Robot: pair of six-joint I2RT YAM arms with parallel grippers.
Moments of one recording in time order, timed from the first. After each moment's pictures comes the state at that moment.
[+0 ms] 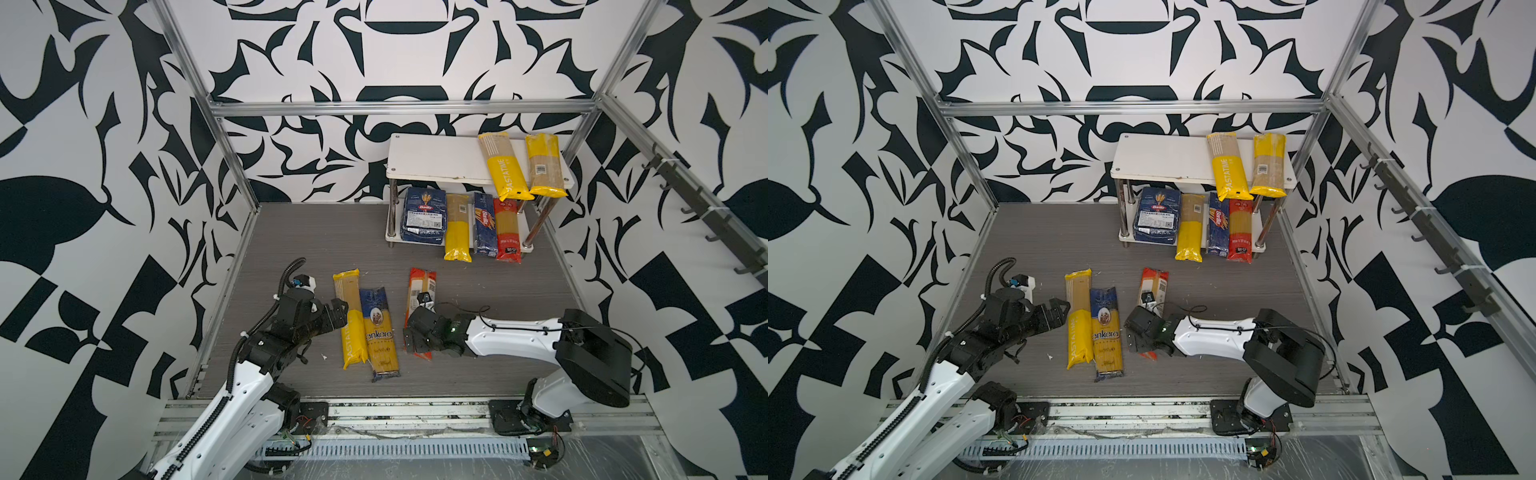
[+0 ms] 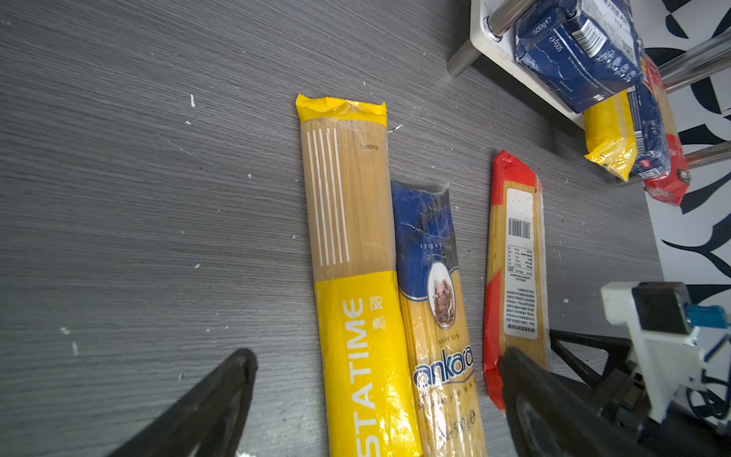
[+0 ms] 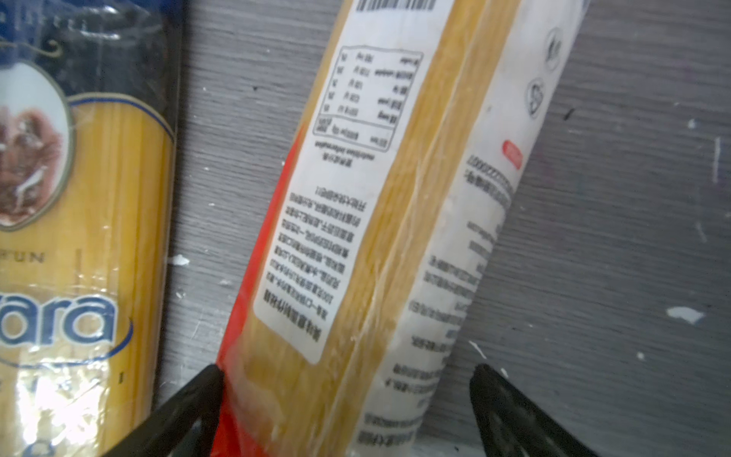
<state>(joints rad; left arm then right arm) -0.43 0.70 0.54 -0.57 0.04 -0.63 1.04 1.55 0.77 -0.36 0.26 0.78</state>
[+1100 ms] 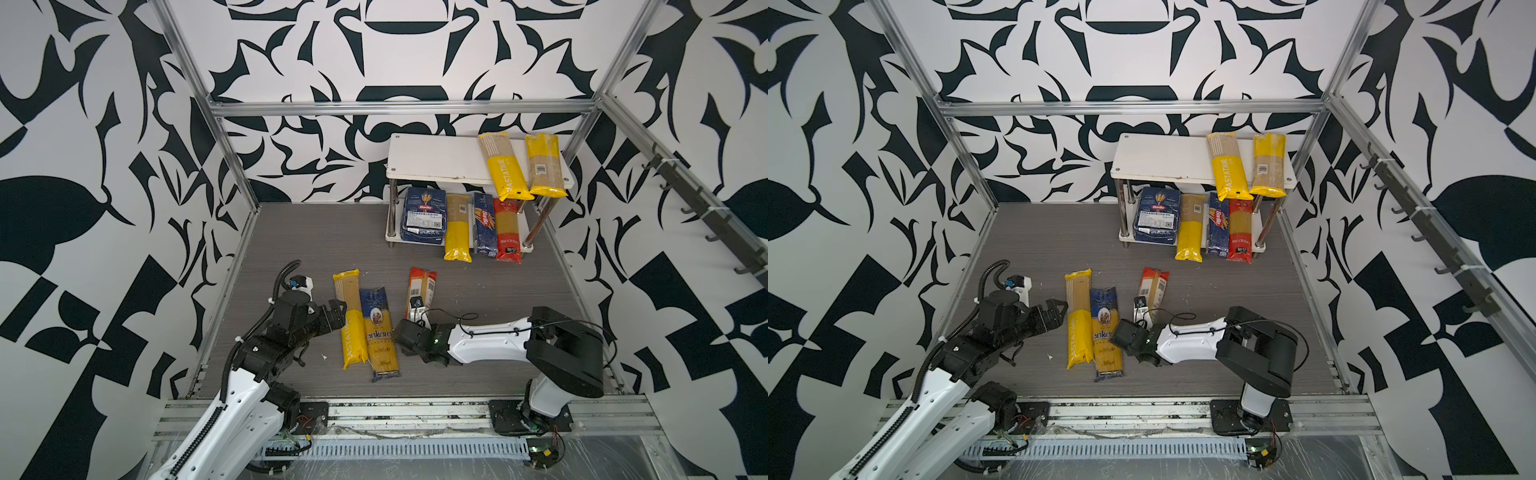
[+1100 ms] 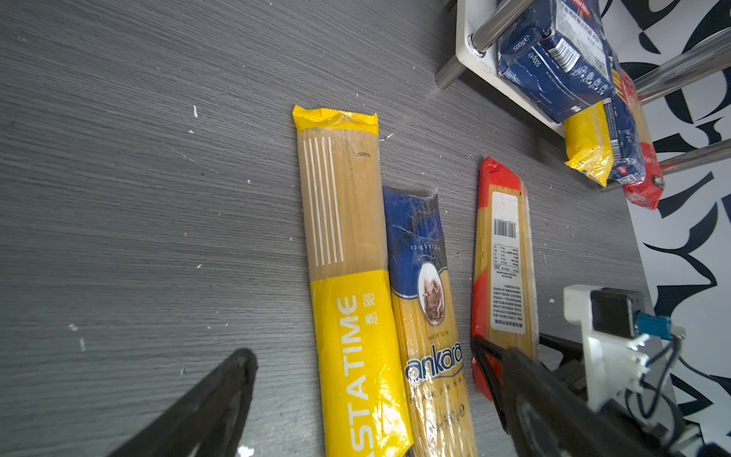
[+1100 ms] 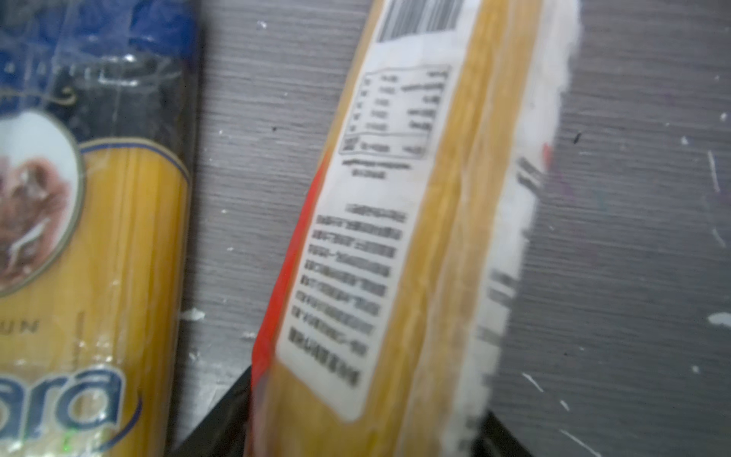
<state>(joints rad) -0.43 0.63 0.55 -0.61 0.04 -0.64 1.14 1.71 0.80 -0.28 0.47 0.92</state>
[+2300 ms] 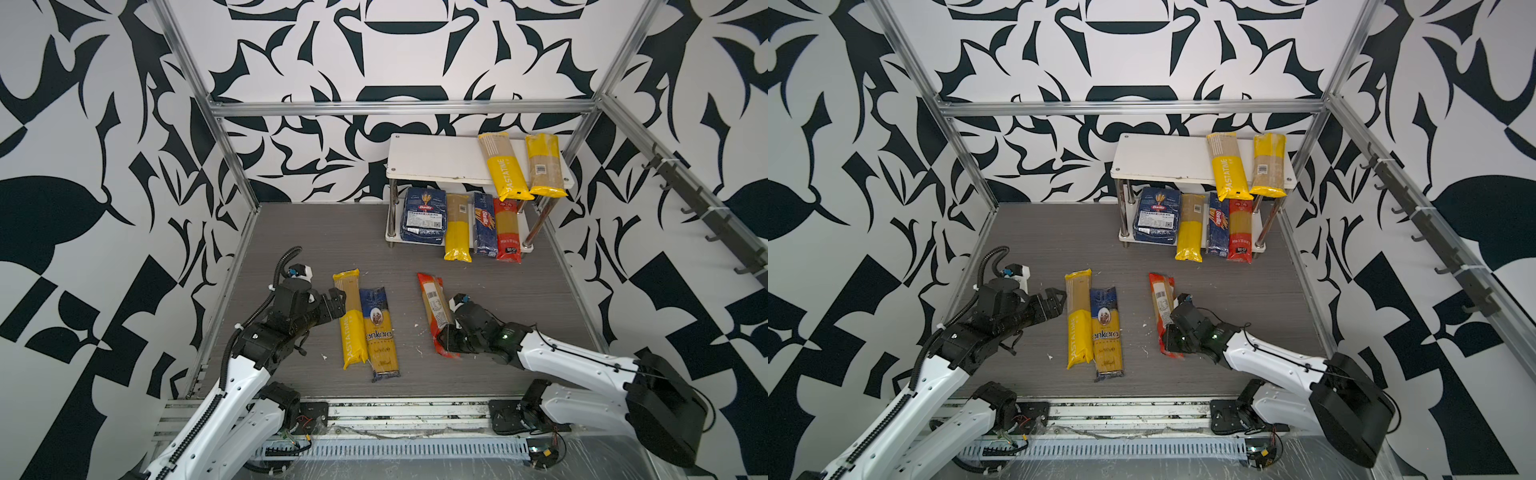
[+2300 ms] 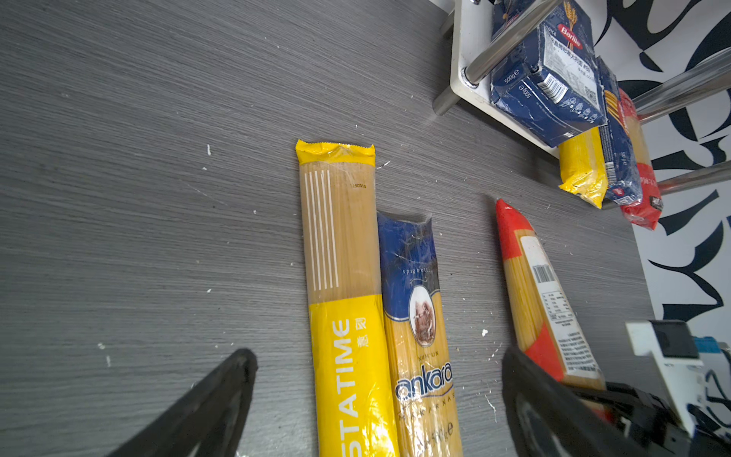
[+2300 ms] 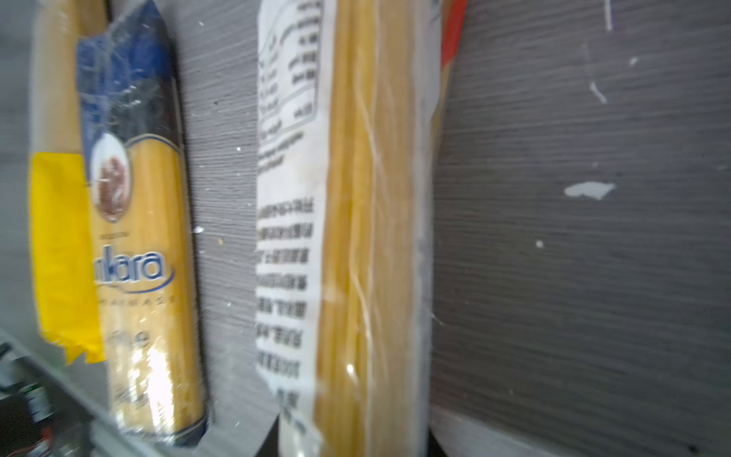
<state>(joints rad) -0.43 0.74 0.68 -0.63 -0.01 -0.63 0.76 1.09 0.45 -0.29 -0.12 0.85</state>
